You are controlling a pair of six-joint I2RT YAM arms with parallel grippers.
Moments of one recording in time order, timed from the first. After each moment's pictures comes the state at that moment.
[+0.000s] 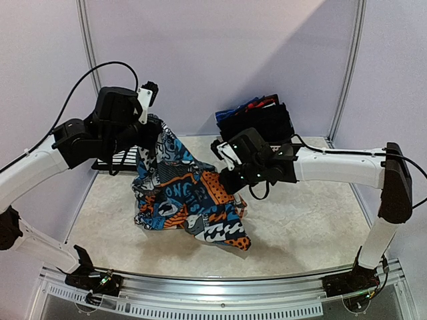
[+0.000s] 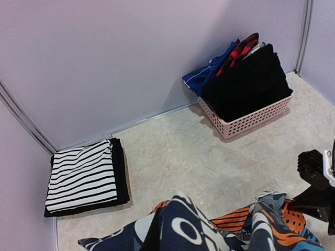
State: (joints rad) left arm -0.85 1.27 1.35 -0.54 -0.59 -0.10; right arm 0.96 1.79 1.40 -0.36 0.08 0.22
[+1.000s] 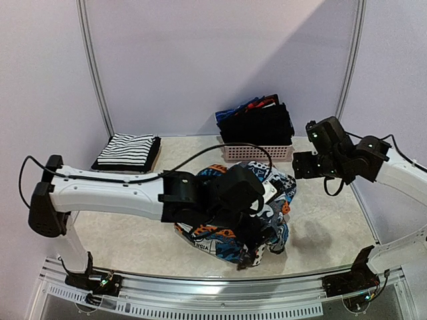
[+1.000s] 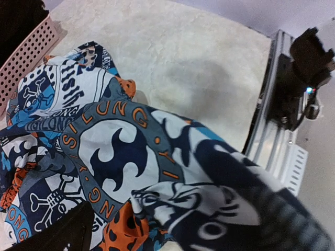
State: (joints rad) left arm -1.37 1.83 1.55 -0.51 -0.23 -0.23; right arm 0.76 1.21 1.15 -0.79 0.53 0.49
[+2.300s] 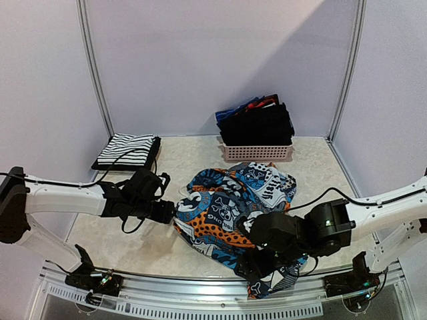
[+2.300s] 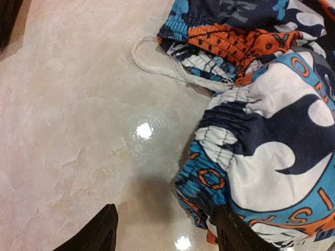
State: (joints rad) left arm -0.79 1.38 0.66 -0.22 -0.20 -0.43; right arm 1.46 1.38 0.98 -0.63 0.08 0.93
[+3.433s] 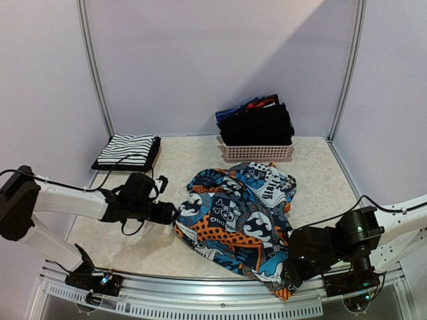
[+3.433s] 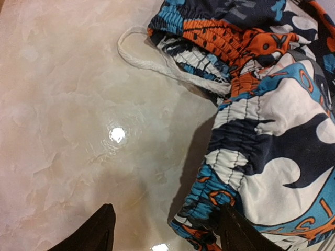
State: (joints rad) left arm -0.71 1.42 0.54 0.04 -0.03 -0.44; right arm 1.48 1.12 0.73 -0.88 0.09 1.17
